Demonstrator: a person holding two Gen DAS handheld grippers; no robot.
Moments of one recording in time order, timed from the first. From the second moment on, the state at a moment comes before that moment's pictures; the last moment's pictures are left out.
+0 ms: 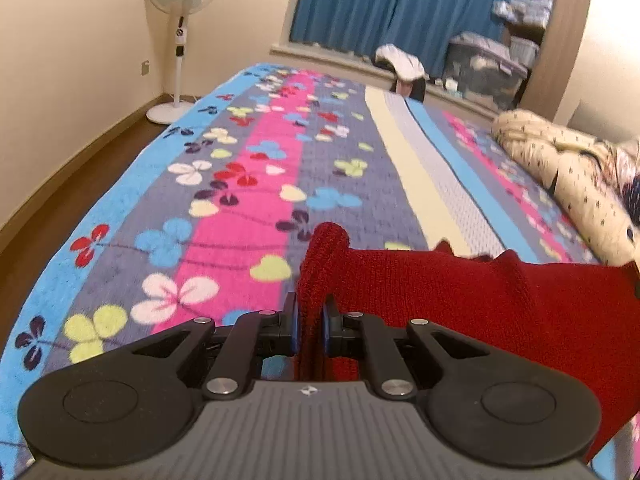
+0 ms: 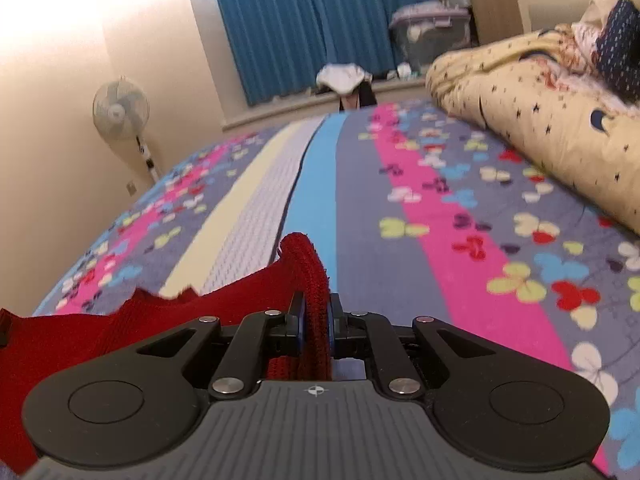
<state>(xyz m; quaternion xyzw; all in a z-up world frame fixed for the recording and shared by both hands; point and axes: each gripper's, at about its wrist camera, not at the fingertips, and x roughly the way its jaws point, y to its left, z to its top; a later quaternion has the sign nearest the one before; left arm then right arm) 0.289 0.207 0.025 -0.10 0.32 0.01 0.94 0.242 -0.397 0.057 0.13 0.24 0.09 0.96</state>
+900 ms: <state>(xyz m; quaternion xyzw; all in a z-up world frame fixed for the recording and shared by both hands) 0.344 0.209 -0.010 -0.10 0.28 0.05 0.95 0.312 -0.365 0.021 0.05 0.24 0.03 0.97</state>
